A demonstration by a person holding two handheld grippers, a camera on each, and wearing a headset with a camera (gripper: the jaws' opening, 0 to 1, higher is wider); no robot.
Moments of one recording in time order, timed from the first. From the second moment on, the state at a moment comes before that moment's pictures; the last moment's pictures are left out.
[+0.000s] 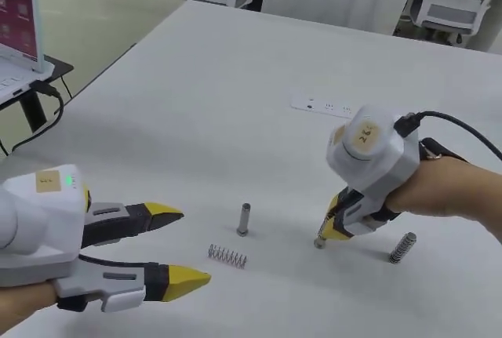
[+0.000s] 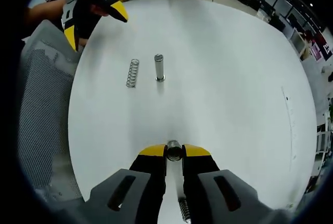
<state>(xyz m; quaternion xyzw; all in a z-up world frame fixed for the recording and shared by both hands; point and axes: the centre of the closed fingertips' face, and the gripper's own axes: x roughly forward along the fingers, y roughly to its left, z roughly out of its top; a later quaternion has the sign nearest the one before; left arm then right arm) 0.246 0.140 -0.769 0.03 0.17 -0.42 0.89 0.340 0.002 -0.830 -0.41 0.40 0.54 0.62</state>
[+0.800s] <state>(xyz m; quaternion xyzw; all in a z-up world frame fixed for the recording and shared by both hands) 0.245 0.142 -0.769 0.03 0.17 -0.42 0.89 0.341 0.000 -0.848 -0.41 0.41 0.53 0.62</state>
